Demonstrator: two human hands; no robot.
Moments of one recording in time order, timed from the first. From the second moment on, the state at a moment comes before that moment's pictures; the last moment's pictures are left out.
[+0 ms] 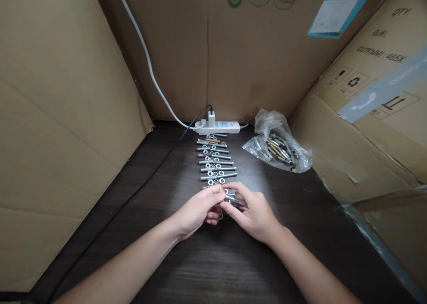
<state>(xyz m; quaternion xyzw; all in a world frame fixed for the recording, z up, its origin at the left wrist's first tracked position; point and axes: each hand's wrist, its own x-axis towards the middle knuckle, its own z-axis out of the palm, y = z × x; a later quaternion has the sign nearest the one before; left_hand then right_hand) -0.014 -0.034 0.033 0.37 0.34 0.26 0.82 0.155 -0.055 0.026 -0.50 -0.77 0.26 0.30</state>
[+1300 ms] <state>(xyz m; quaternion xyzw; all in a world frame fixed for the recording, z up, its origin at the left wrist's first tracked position) -0.030 0.020 0.032 0.65 0.48 0.31 0.50 0.194 -0.009 0.014 -0.64 -0.70 0.12 0.29</state>
